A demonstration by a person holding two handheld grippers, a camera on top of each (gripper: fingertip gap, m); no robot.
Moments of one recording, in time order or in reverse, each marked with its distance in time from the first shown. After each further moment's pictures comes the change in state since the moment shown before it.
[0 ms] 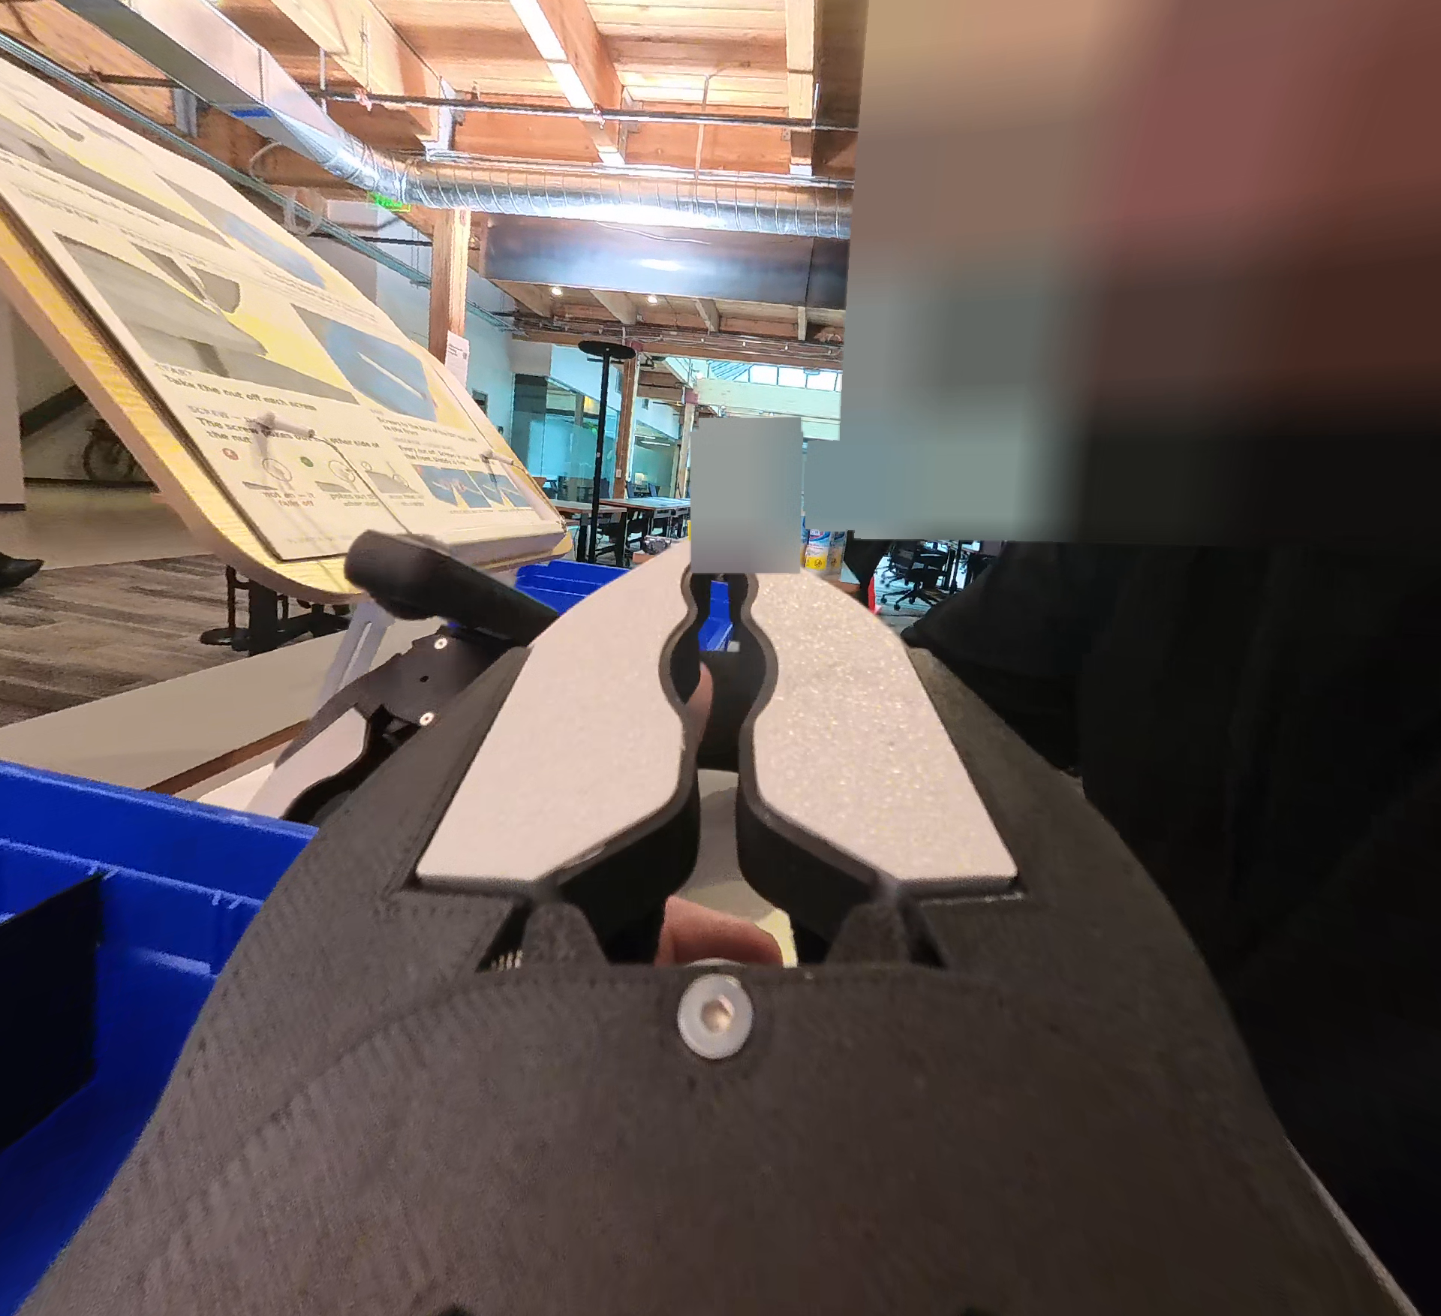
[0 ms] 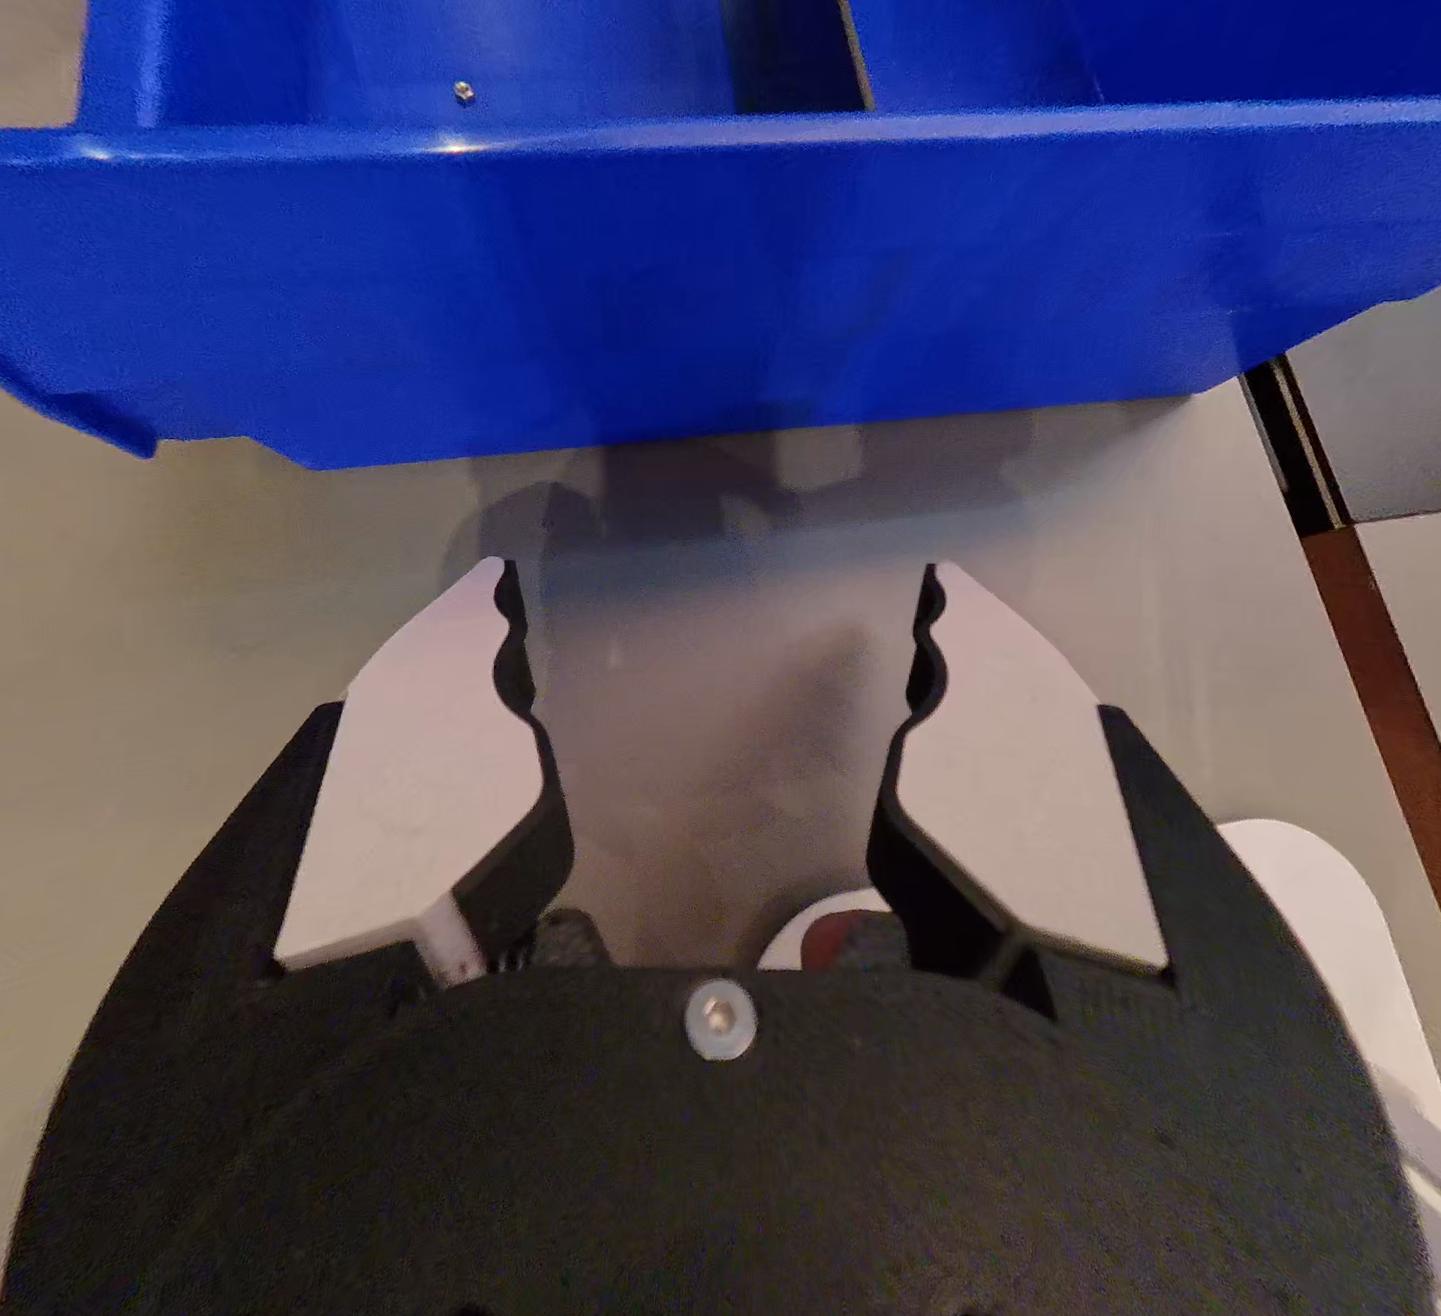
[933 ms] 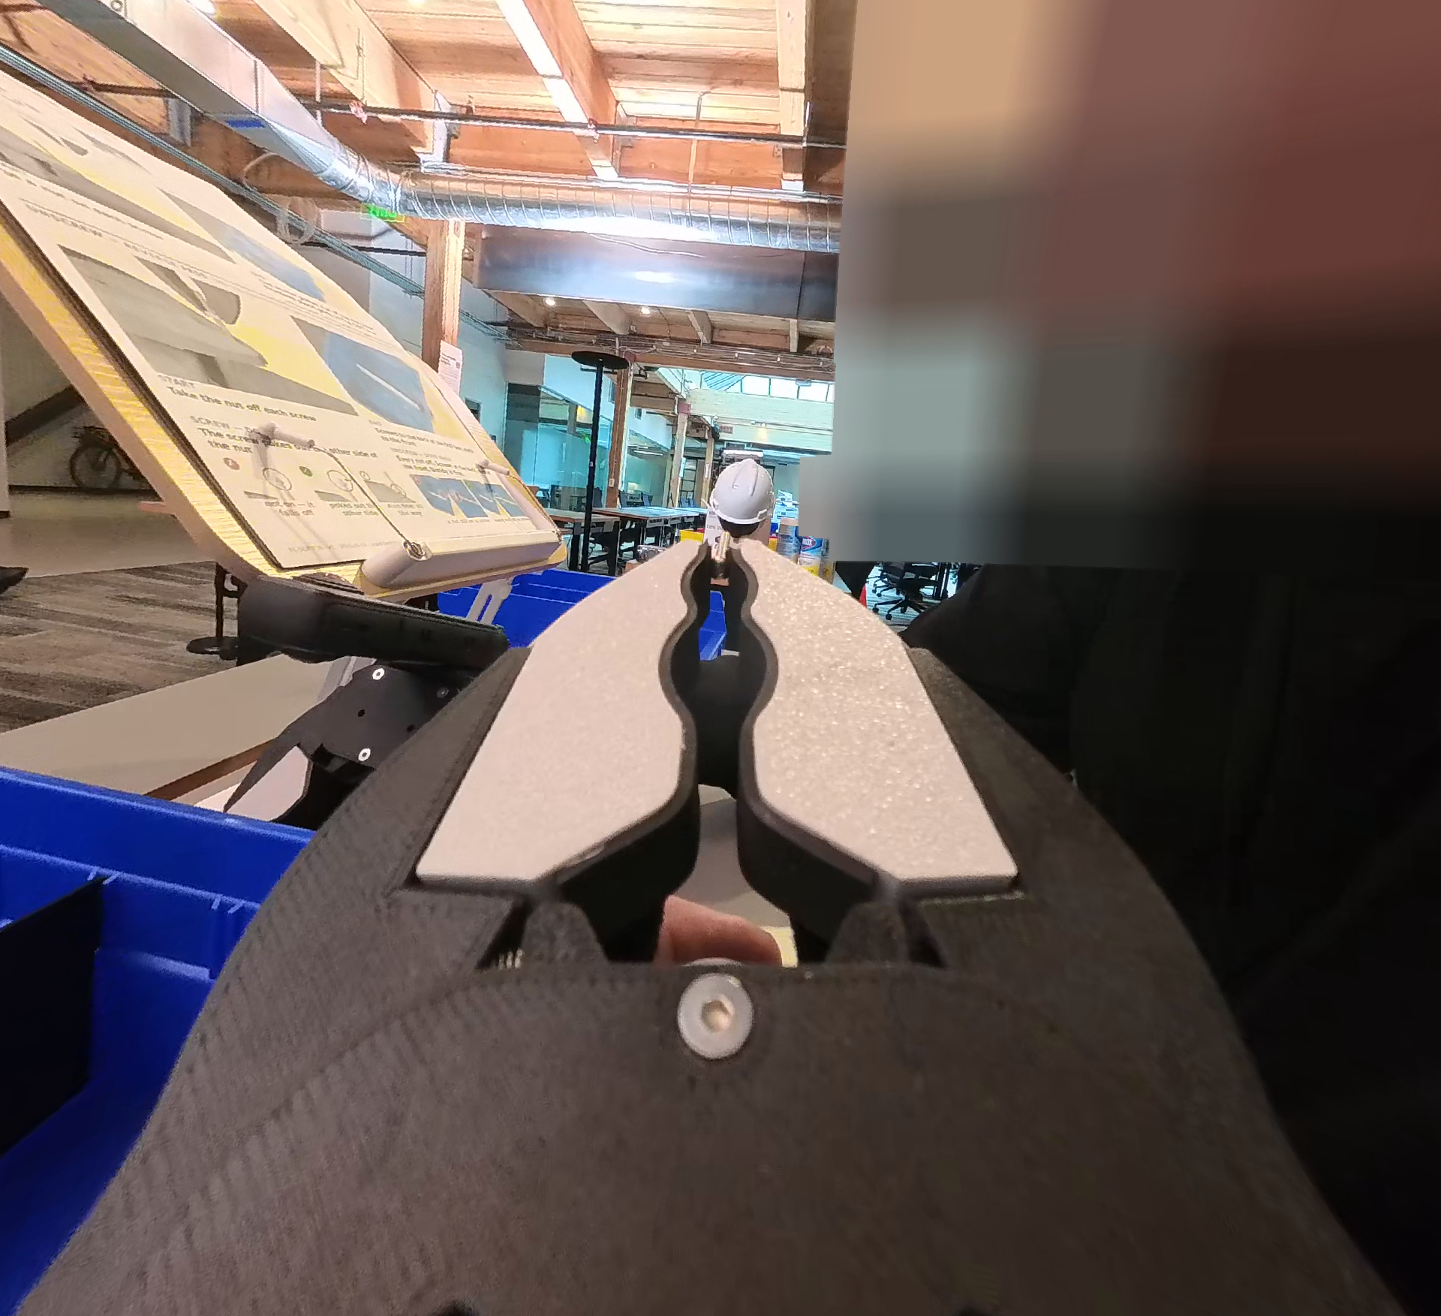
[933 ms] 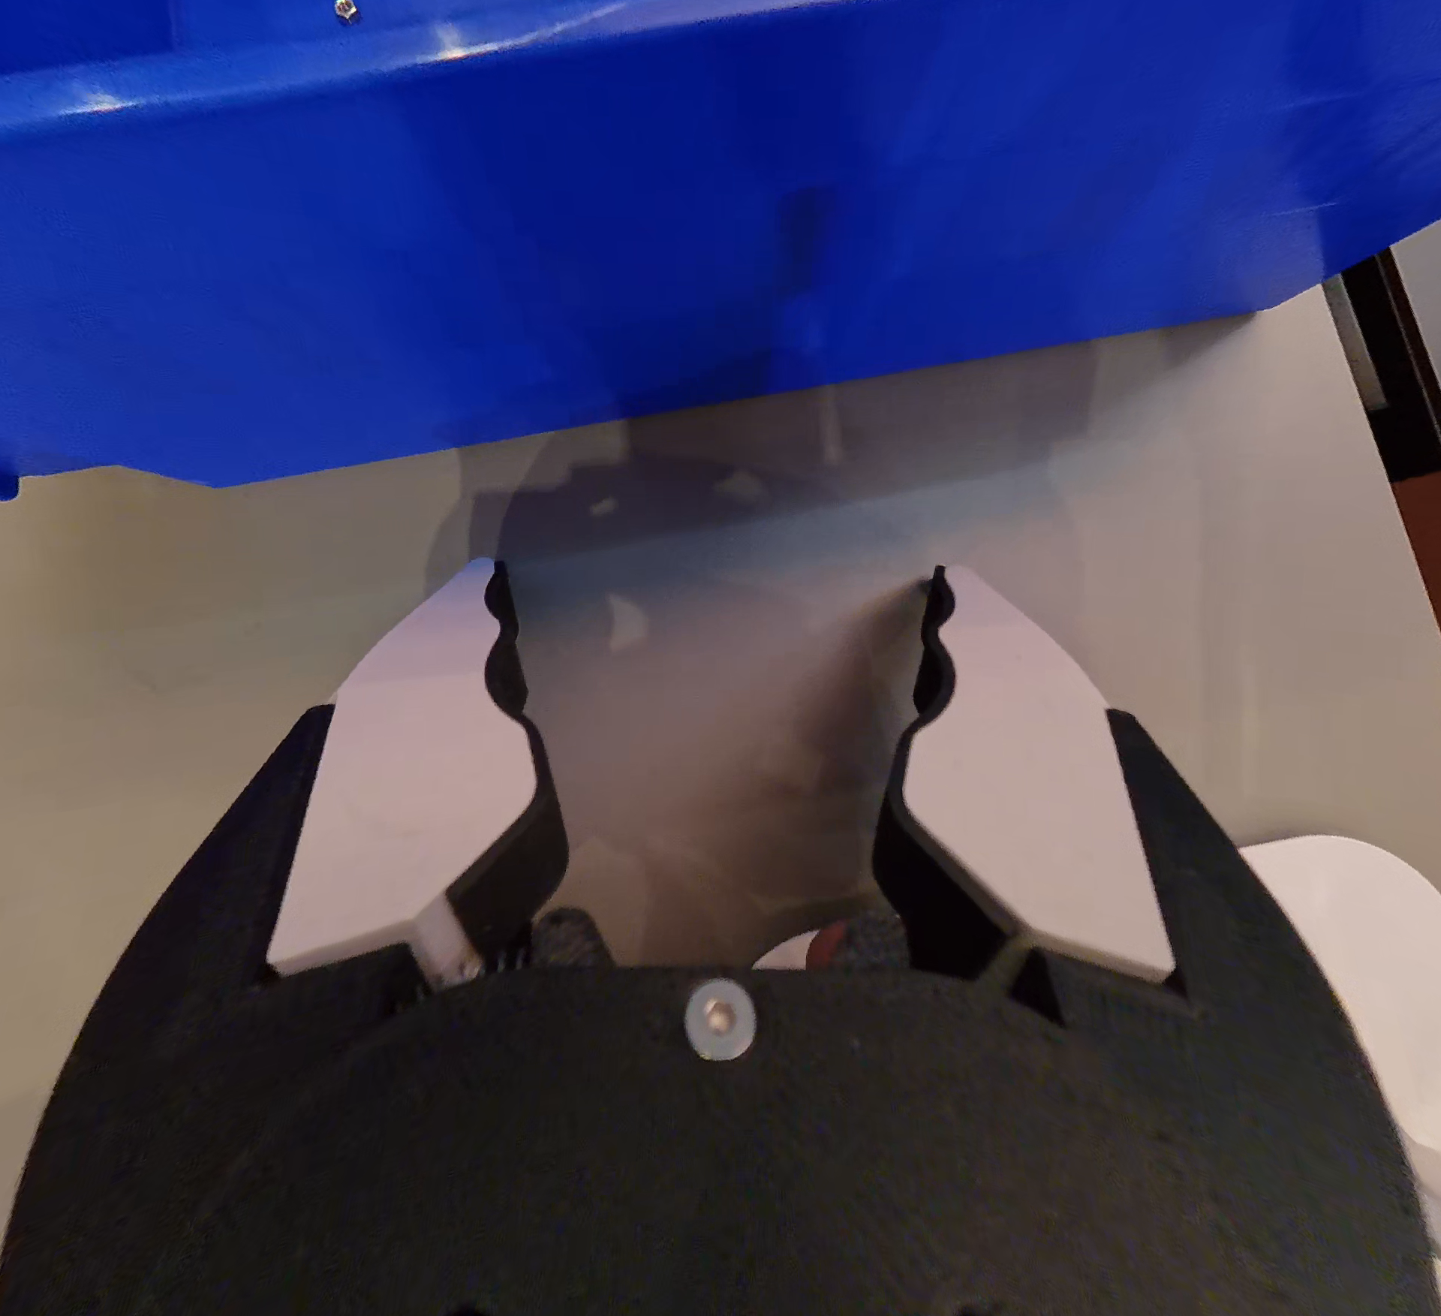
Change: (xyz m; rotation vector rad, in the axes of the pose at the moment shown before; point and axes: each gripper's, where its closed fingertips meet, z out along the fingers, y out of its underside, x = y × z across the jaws) left arm 0.000 -0.005 -0.004 0.015 0.009 -0.008; right arm 0.012 0.013 0.017 -0.108 -0.037 0.086
